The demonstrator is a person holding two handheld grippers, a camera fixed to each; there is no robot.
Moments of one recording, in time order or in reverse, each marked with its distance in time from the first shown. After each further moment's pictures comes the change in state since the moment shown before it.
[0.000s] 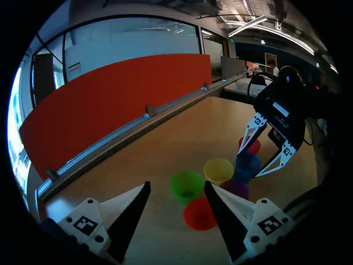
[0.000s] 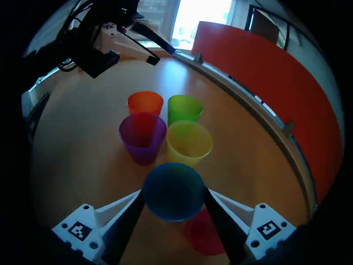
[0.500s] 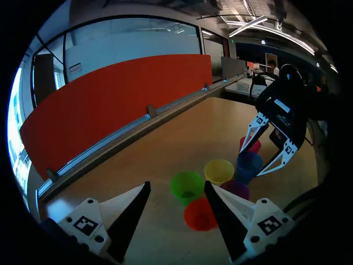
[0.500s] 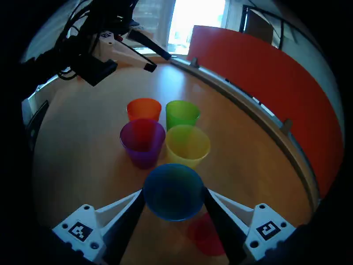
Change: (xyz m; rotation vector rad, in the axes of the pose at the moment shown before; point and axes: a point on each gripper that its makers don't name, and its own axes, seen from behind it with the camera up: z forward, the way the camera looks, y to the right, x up) left arm 0.002 -0.001 -0.001 0.006 0.002 0.001; right arm 0.006 -0.002 -0.003 -0.003 0.058 0.051
